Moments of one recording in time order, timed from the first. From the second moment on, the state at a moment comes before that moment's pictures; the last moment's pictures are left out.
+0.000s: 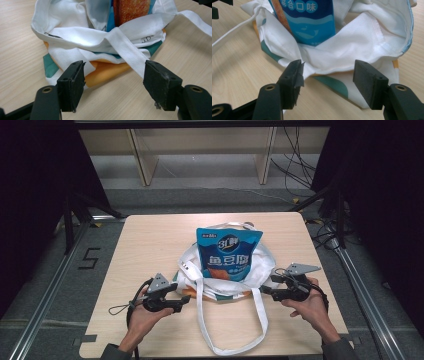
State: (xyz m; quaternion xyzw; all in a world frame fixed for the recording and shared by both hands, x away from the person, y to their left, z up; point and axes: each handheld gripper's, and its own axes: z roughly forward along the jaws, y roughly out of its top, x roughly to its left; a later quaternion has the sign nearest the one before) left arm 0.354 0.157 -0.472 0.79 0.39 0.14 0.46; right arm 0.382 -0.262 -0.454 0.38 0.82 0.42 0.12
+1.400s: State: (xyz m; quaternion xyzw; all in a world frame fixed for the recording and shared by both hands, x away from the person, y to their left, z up) left arm 0.320 0.155 -0.490 0.80 0.38 0.14 0.45; right arm 0.343 -0.278 -0.468 0.40 0.81 0.41 0.15
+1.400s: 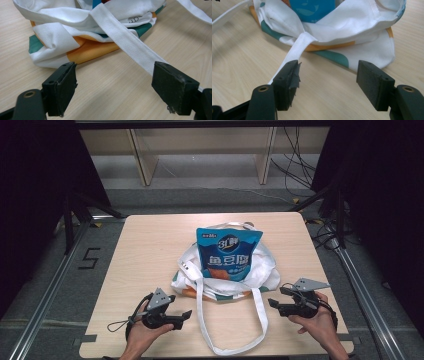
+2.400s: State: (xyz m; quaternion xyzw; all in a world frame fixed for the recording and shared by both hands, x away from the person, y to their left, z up) left arm 0.282 0.154 -0.499 0.81 0.37 0.15 0.43; right arm 0.280 -0.287 -0.490 0.38 0.83 0.37 0.15
